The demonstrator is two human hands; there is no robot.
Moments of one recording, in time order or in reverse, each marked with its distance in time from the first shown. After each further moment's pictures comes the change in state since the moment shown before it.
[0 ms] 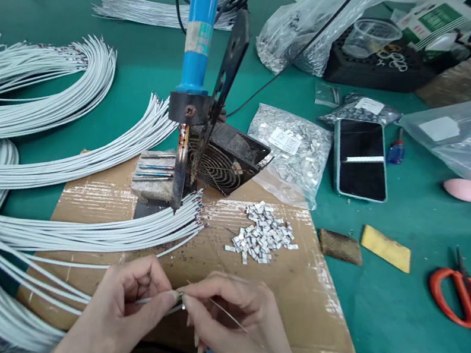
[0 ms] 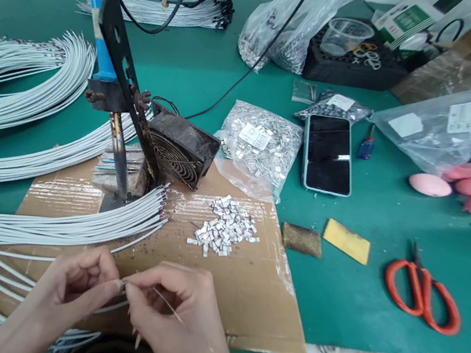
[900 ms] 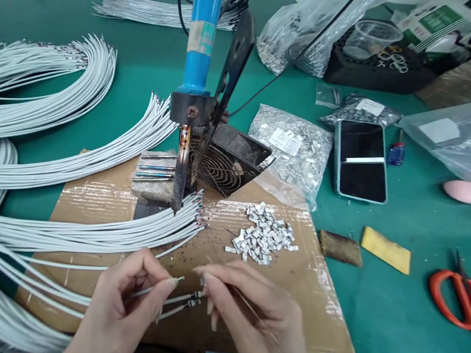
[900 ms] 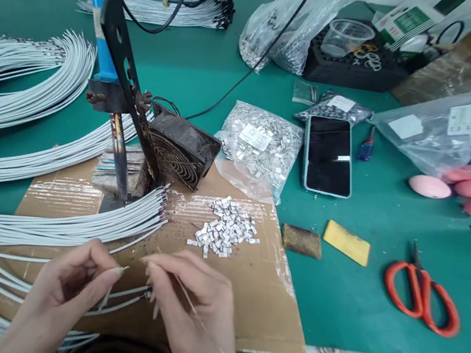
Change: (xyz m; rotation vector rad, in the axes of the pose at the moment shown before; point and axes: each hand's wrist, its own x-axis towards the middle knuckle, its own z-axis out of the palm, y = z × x) left_hand -0.001 -0.005 0.006 0.025 0.158 0.148; right_hand 0.001 -0.008 -0.005 -0.146 0.207 -0.235
